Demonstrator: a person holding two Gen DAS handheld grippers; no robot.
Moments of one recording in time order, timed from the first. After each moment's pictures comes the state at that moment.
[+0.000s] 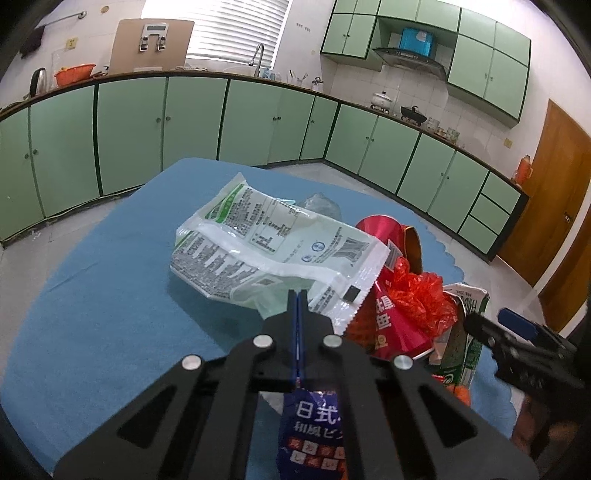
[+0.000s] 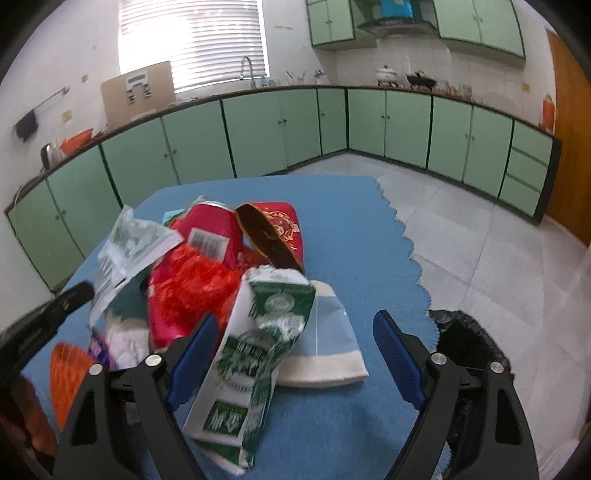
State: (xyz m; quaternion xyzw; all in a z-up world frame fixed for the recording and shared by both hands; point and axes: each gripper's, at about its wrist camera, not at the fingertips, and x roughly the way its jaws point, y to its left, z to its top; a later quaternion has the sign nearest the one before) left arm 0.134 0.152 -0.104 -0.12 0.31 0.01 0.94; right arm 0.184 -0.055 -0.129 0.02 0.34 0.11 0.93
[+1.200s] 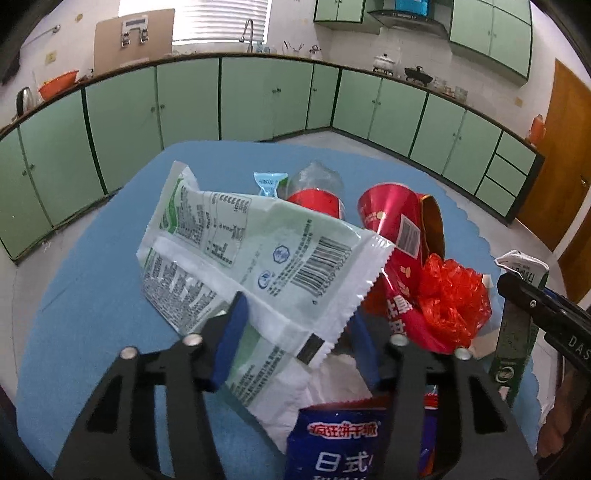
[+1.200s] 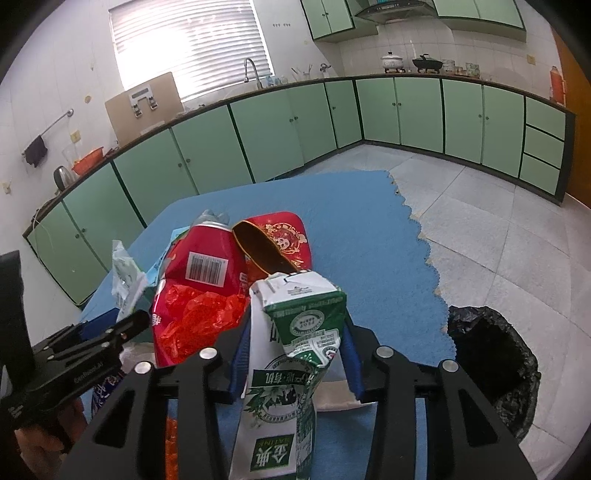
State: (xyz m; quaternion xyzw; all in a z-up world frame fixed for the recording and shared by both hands) left arm 0.184 0.136 -0.106 -0.06 0.37 0.03 0.93; right arm 0.203 -0.071 -0.124 0.07 0.34 0.16 0.92
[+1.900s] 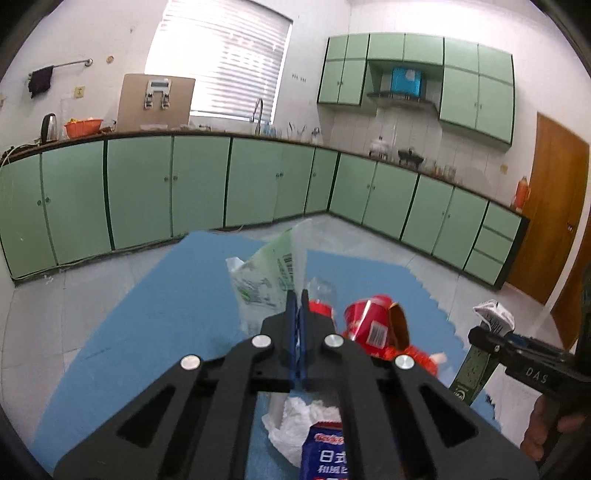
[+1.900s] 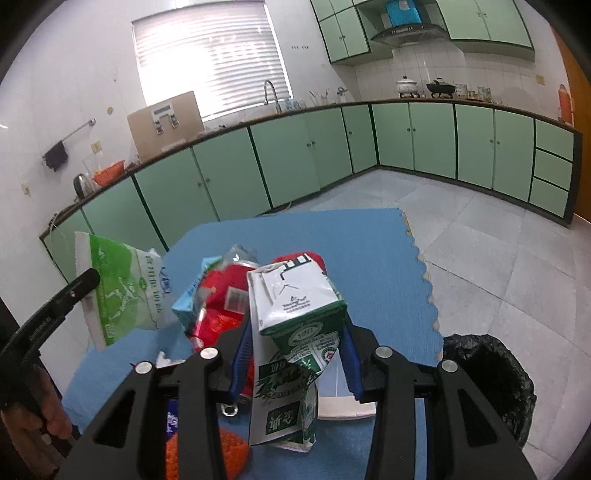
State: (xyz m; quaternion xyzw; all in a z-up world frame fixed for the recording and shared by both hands) left arm 0.124 0.148 -0.024 -0.09 0.20 0.04 0.98; right arm 0.181 -0.077 -0.081 0.07 0.29 0.19 0.94
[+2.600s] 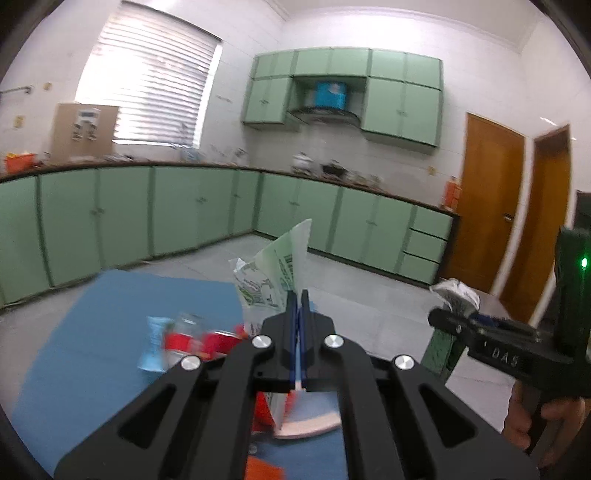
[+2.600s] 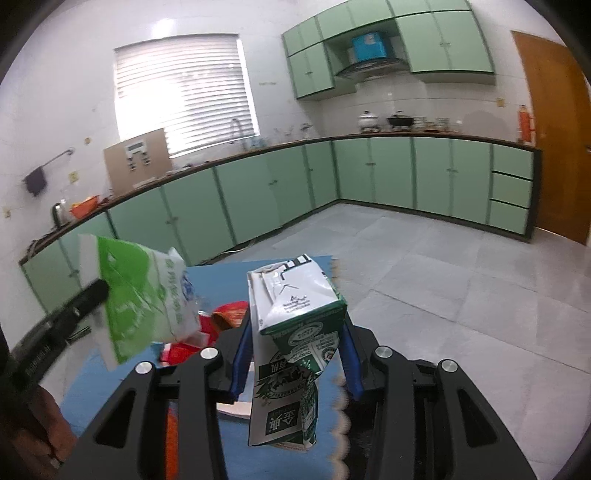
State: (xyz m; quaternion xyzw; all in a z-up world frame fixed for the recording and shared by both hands) left arm 0.122 -0.001 0.011 -0.06 0.17 -0.11 0.98; right arm 0.137 -0.172 -0.023 0.07 0.24 0.11 0.96
